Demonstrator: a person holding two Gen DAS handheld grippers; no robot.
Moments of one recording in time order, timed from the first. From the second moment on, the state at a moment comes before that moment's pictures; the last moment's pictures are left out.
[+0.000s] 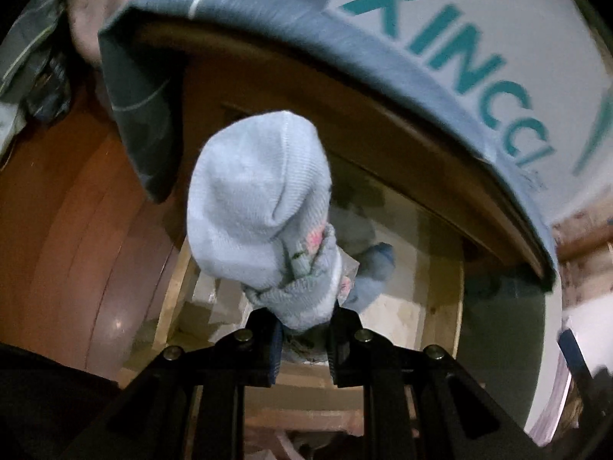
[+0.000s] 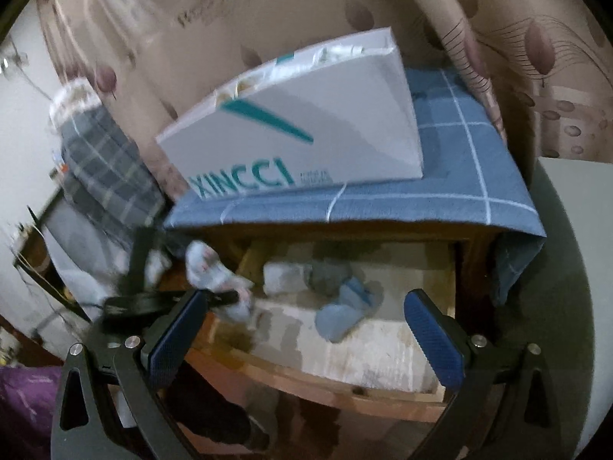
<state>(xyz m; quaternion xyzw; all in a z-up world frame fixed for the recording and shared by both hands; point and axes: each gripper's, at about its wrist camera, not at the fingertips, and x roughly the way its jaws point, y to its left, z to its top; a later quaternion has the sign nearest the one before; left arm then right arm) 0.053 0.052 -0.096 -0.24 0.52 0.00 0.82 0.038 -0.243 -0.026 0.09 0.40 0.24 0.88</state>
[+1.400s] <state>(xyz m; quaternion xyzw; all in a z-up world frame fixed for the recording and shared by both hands) -0.011 0.111 -0.025 -0.23 0.41 -0.09 0.88 0.128 -0.153 -0.188 0.13 0.64 -0.05 0.75</state>
